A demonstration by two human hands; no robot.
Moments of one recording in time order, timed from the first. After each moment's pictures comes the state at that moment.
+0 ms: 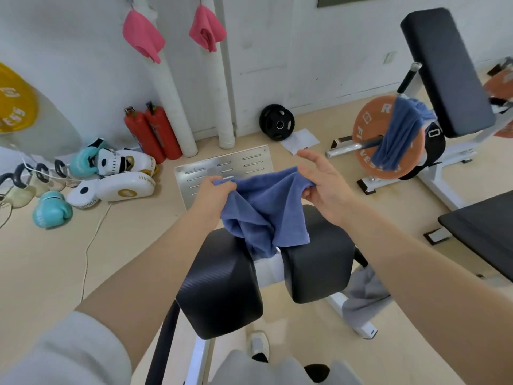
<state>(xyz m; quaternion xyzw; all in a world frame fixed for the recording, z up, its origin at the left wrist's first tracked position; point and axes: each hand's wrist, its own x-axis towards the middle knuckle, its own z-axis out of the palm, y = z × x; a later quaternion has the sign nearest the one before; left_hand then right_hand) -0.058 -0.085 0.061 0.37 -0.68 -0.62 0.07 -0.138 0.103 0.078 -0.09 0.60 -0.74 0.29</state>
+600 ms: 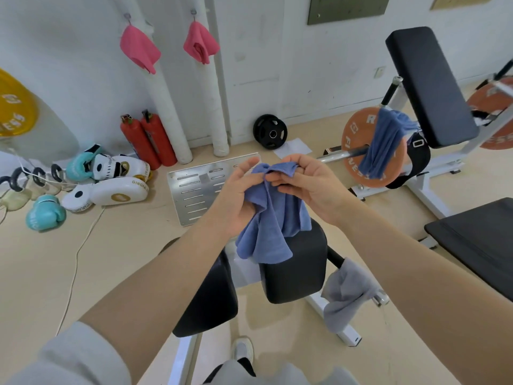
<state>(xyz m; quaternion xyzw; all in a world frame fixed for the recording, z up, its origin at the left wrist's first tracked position) -0.062 0.020 0.091 0.15 -0.45 -0.88 0.02 -0.134 0.165 0.108 -0.24 0.57 -0.71 0.33</state>
